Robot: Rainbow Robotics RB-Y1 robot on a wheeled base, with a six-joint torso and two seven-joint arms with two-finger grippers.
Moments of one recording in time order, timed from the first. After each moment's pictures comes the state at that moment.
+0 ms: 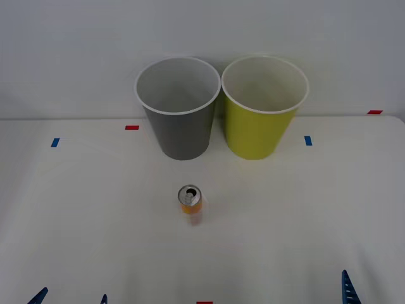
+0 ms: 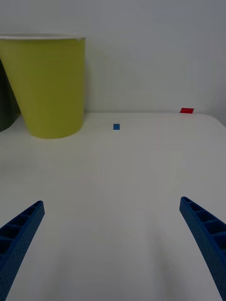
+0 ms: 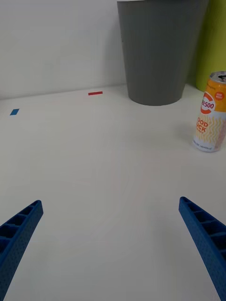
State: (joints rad) right arm 1.10 -0.39 0.19 -2.12 -0.25 -0.54 1.61; left arm 1.18 0.41 -0.30 -2.15 0.20 -0.48 -1.71
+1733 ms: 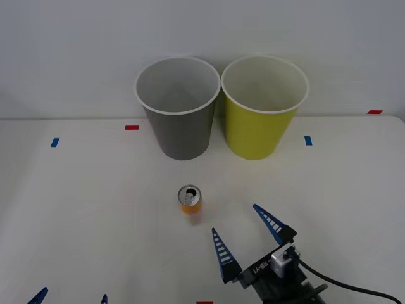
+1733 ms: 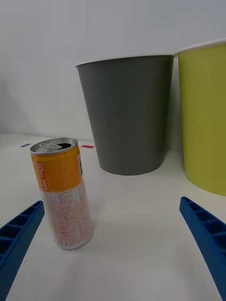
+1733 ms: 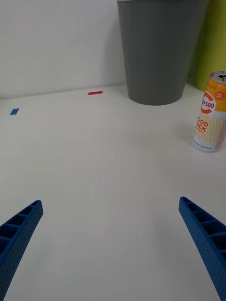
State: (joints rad) right arm 0.30 -0.43 0.66 -1.68 -0.27 -0.56 1.68; left arm 1.18 0.41 -0.30 -2.15 0.20 -0.48 -1.71
